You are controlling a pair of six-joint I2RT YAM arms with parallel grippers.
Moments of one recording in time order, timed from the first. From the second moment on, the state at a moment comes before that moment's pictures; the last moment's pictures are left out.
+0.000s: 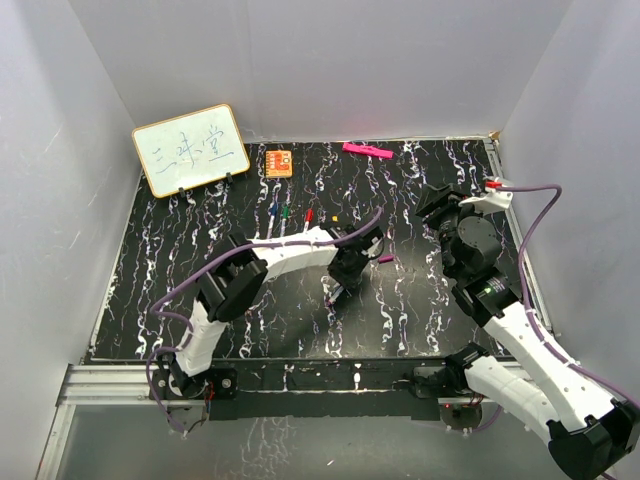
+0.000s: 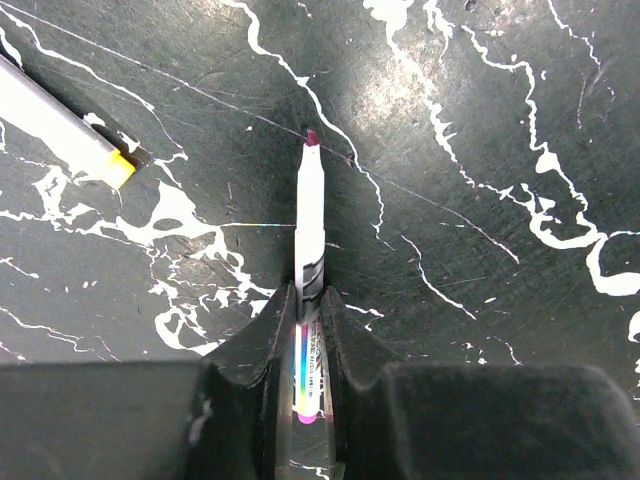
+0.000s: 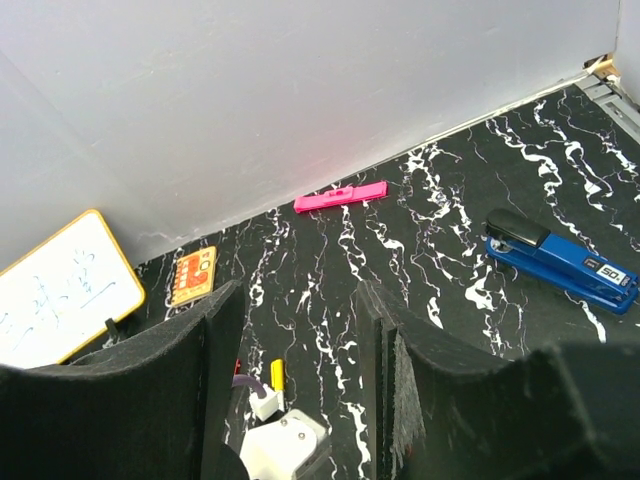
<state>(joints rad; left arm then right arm) -0.98 2.13 1.58 -0.74 -0.05 -0.28 0.47 0.77 0.74 0.07 0.57 0.43</state>
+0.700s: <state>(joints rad) -0.94 1.84 1.45 -0.74 -0.09 -0.26 0.47 1.06 0.76 -0.35 0.55 0.69</state>
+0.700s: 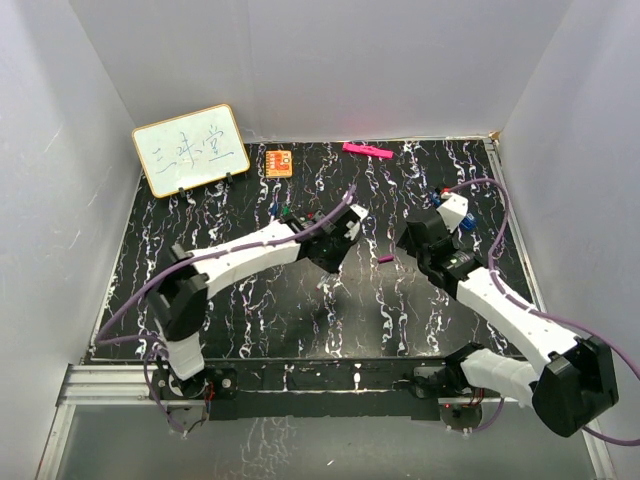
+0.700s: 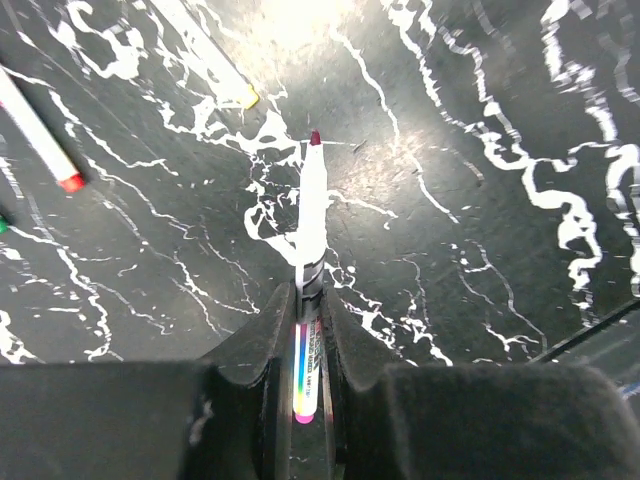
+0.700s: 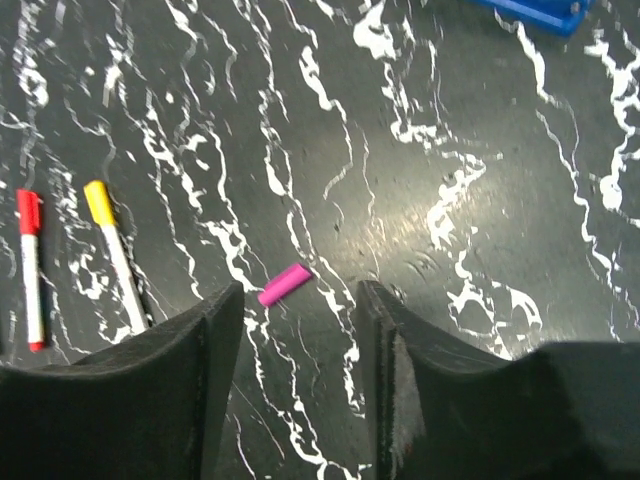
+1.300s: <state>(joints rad) -0.93 1.57 1.19 -0.62 -0.16 -0.26 0.47 1.36 0.83 -0.45 0.37 0.82</state>
